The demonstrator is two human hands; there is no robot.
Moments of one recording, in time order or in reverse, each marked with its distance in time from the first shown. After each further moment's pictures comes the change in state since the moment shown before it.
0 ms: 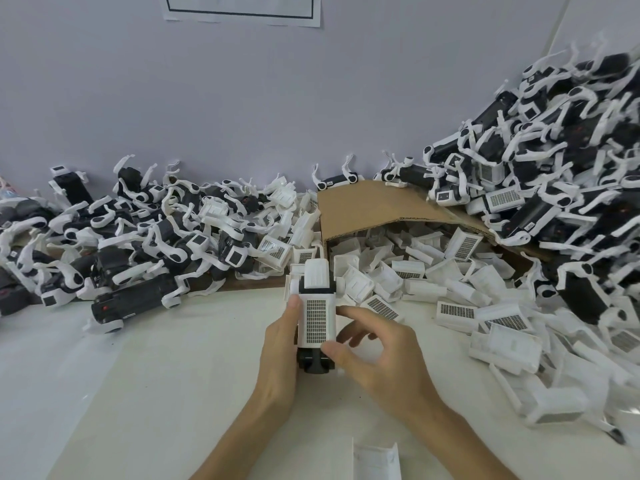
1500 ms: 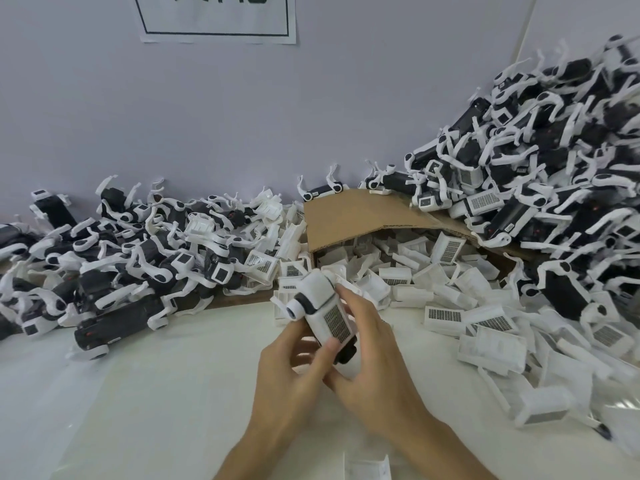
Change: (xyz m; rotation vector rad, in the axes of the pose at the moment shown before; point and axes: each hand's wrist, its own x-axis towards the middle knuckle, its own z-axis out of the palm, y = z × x) left_hand -0.009 0.000 0.010 0.347 -0.039 0.305; right_hand -0.001 0.005 0.006 -0.228 0.101 -0.141
